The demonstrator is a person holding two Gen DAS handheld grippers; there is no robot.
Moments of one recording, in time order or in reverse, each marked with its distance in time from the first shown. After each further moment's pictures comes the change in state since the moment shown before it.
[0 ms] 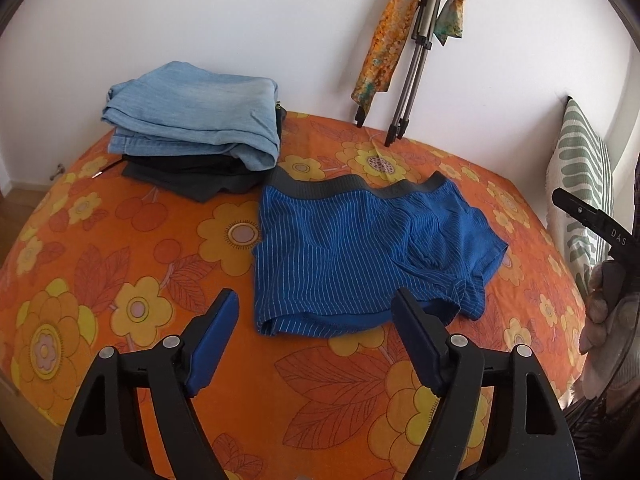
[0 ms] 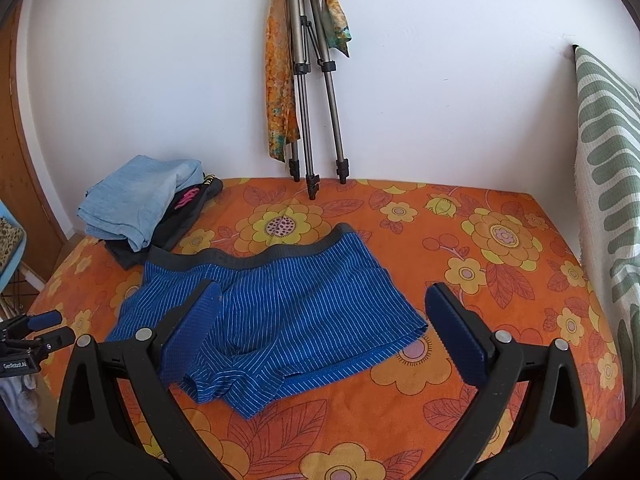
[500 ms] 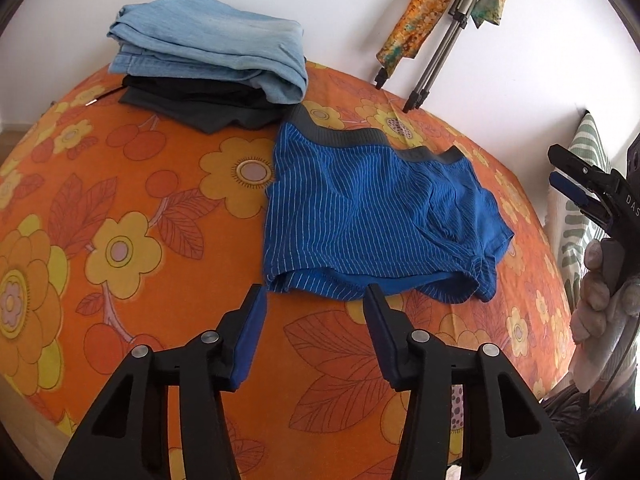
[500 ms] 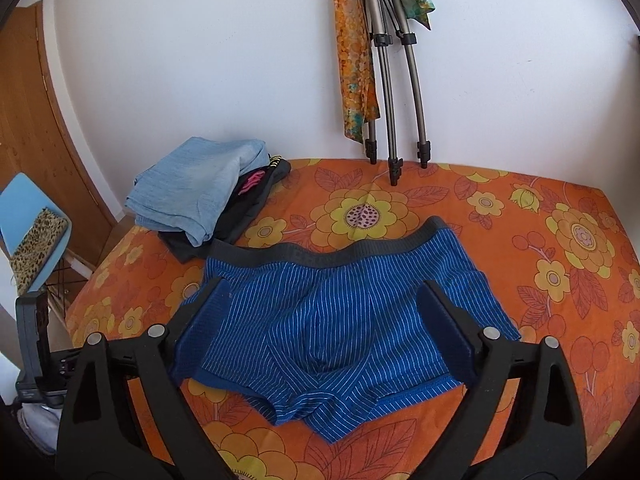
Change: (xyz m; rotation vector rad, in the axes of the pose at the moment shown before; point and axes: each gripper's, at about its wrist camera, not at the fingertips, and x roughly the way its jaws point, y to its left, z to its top) left arm 0.028 0.032 -0.017 -0.141 0.148 -0.059; right arm 0.043 0.051 0.019 -0.019 0.099 0.225
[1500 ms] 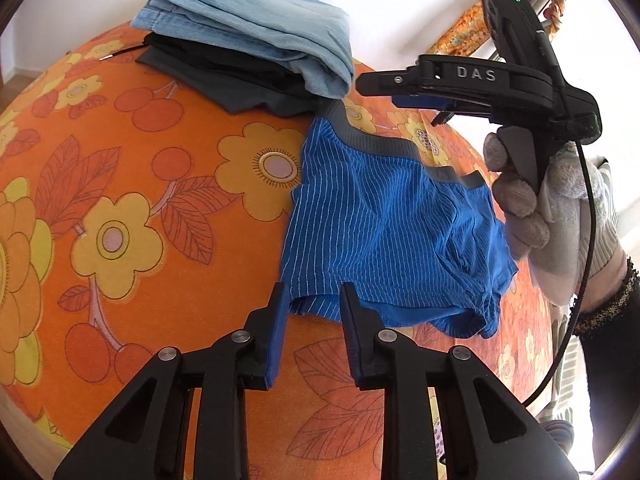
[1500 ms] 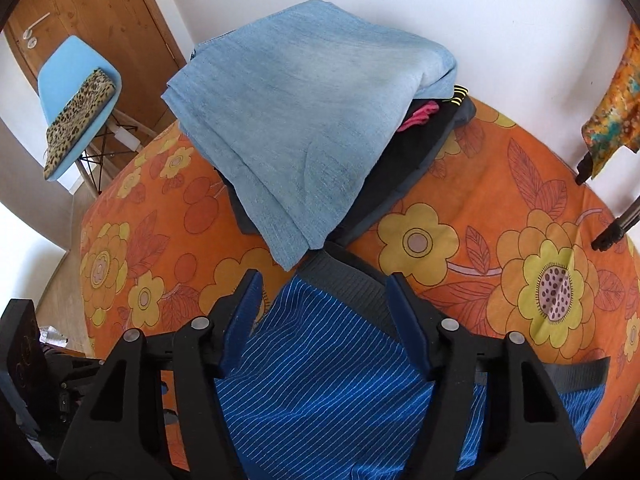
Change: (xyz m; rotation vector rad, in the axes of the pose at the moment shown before) left arm 0.020 0.021 0.016 -0.144 0.035 -0.021; right arm 0.214 0.147 0.055 -0.387 0.453 0.273
